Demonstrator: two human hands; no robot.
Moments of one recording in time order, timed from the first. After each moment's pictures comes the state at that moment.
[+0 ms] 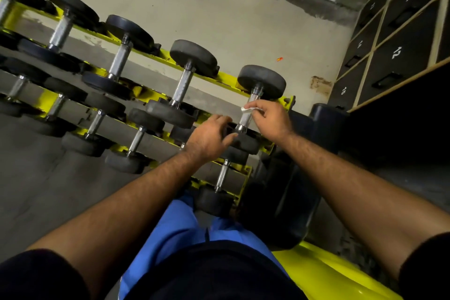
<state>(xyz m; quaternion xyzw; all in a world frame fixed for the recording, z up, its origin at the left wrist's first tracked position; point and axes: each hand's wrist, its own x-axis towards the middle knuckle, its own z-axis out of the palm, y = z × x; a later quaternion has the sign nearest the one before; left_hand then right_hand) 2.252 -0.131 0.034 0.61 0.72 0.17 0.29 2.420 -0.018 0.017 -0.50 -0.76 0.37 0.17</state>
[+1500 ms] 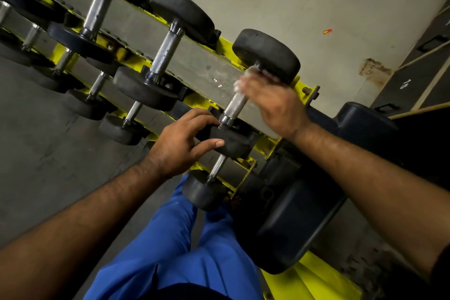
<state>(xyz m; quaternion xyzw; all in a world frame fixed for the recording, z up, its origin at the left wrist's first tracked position) 2.274 -0.137 -0.009 0.57 0.73 0.23 0.28 2.451 0.064 -0.073 -0.10 -0.96 0.14 0.20</state>
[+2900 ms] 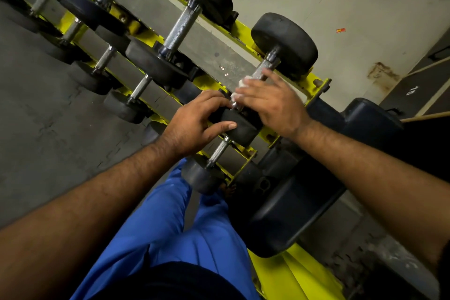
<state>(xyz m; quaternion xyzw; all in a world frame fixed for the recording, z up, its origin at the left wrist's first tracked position) 2.288 -0.142 -0.013 0.56 0.74 0.27 0.26 2.449 0.045 -0.069 -0.02 -0.98 0.12 0.18</state>
